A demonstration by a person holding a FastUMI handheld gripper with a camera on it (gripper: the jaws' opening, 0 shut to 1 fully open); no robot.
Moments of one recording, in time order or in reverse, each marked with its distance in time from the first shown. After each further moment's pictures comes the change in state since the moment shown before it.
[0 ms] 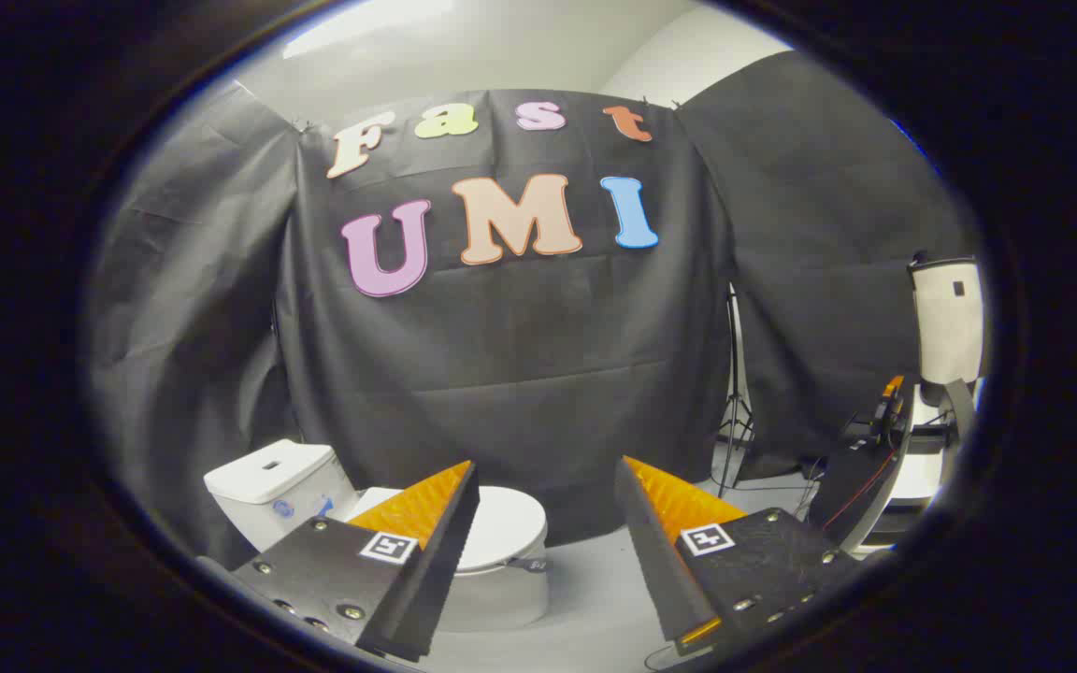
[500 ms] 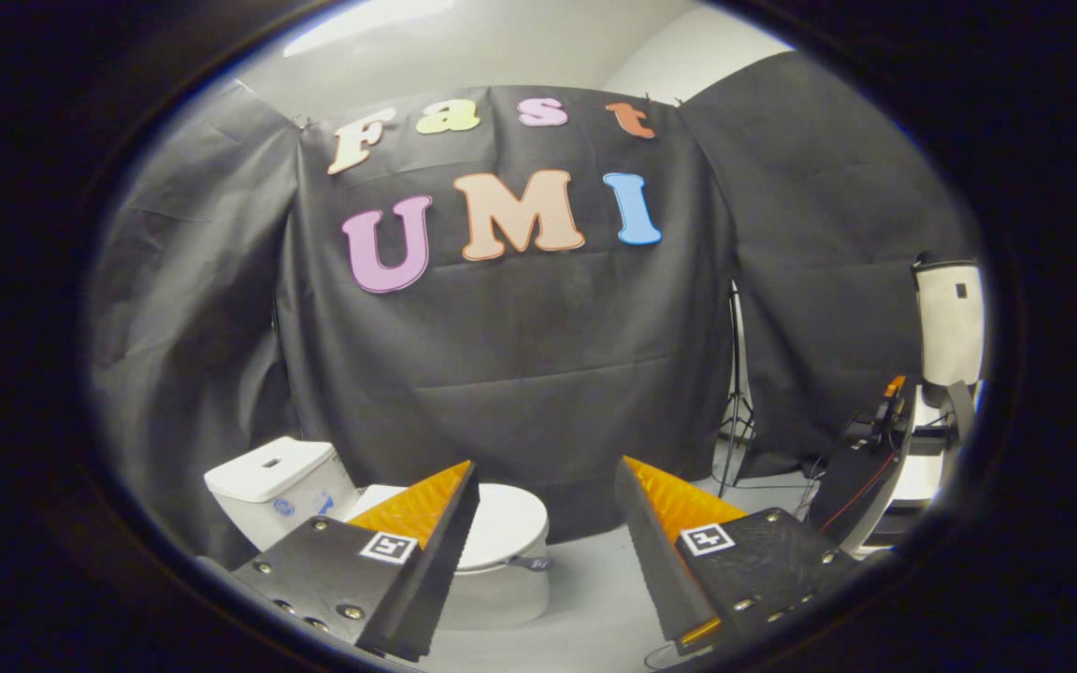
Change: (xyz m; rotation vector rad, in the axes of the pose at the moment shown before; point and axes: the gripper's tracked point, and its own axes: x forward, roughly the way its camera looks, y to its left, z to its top) arm 0.004 0.002 -0.001 -0.001 0.016 0.000
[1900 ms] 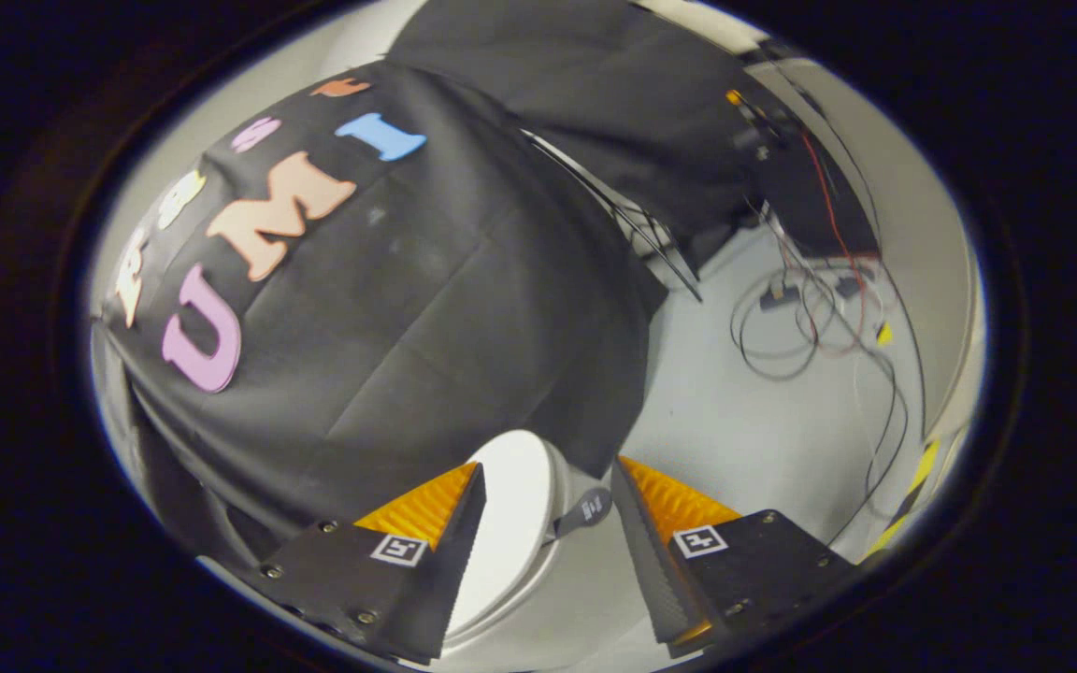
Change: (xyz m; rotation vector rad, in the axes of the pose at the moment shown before) arm 0.133 -0.011 -0.254 0.838 0.207 -0.347
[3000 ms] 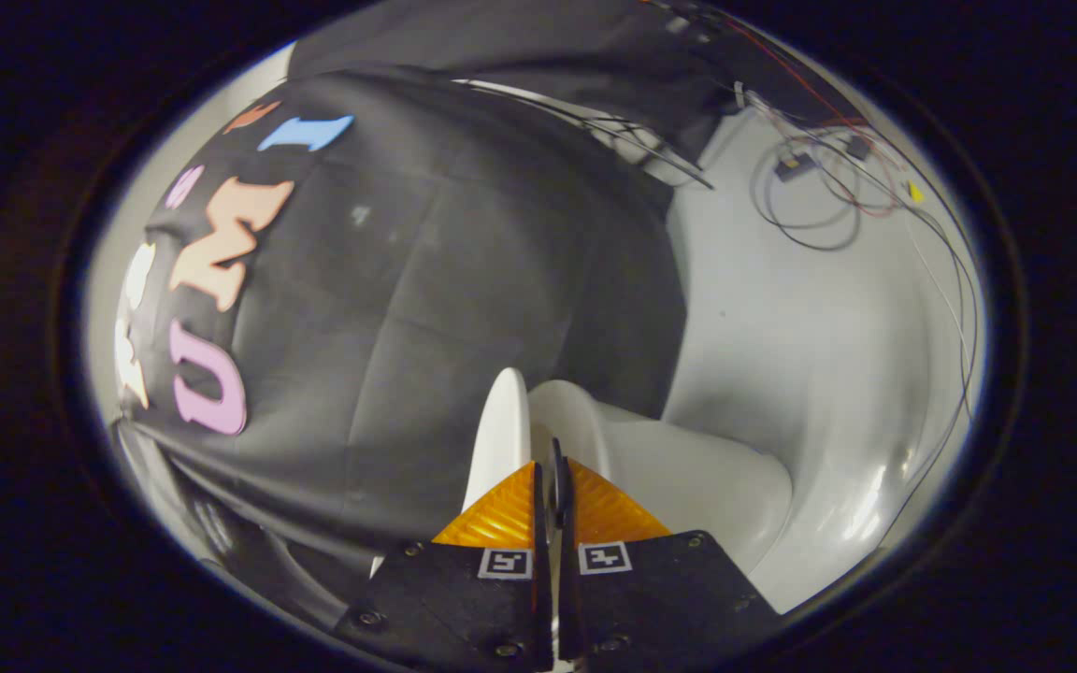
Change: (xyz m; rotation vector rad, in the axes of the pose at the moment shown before) arm 0.086 0.043 -0.046 0.136 0.179 0.175
